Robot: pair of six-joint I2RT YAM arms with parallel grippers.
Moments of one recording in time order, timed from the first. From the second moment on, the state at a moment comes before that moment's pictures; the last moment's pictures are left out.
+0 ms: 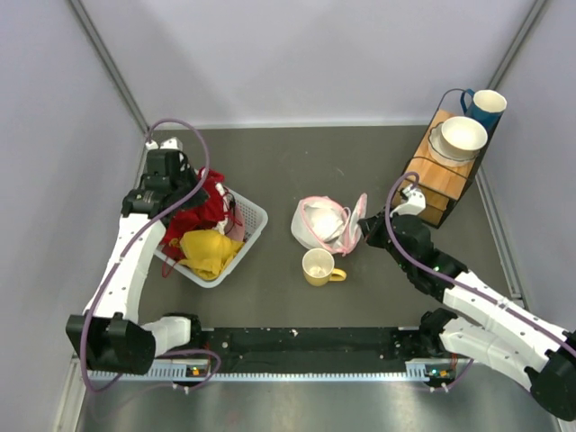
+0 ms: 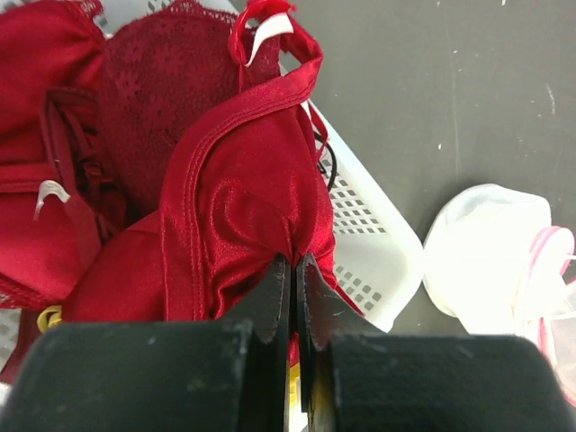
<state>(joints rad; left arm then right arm) -0.08 1.17 1.21 -0.73 0.01 -0.44 0.68 0.83 0.54 -0.06 0.33 0.73</state>
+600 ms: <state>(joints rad) -0.12 1.43 0.98 -0.53 0.02 -0.53 0.68 0.84 0.51 -0.07 0.33 0.76</state>
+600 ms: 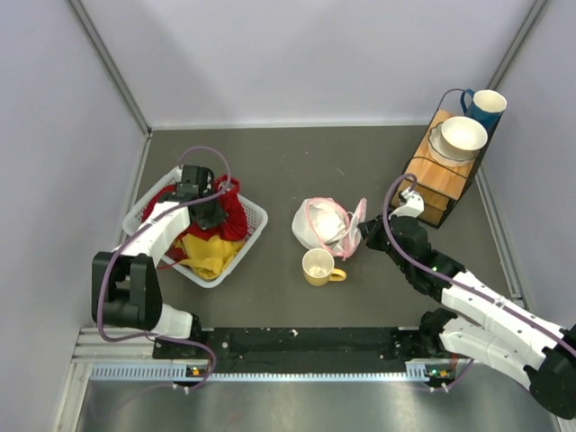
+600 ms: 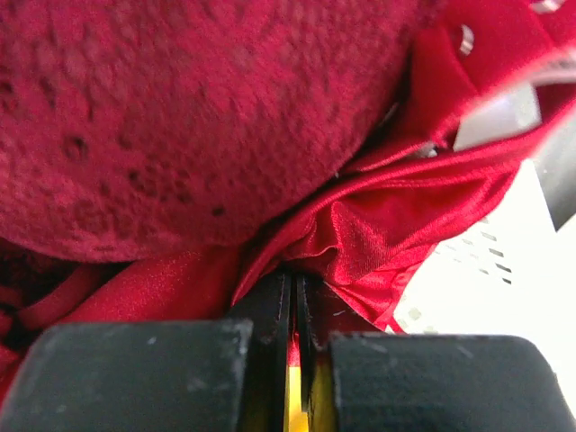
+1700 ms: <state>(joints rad) -0.44 1.26 1.37 -0.82 -0.36 -0.45 0.68 0.83 0.55 -0.05 0.34 0.72</state>
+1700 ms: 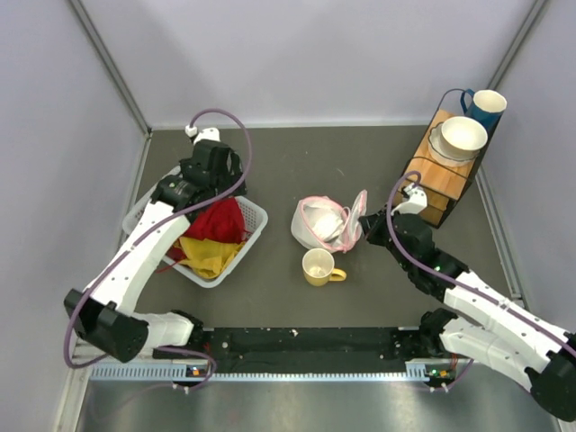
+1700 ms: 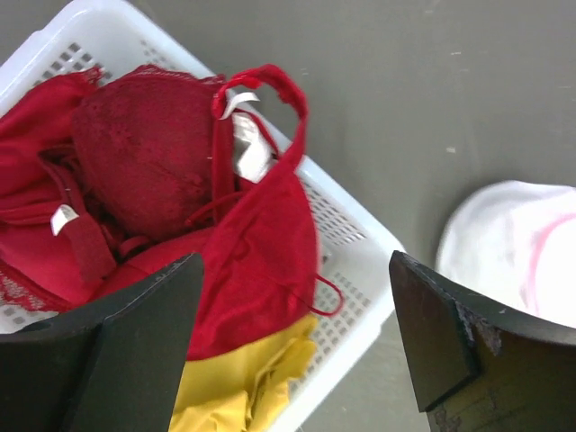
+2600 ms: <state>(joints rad) -0.33 1.41 1.32 -0.83 -0.54 -0.39 0.68 0.82 0.55 -0.05 0.34 0.72</state>
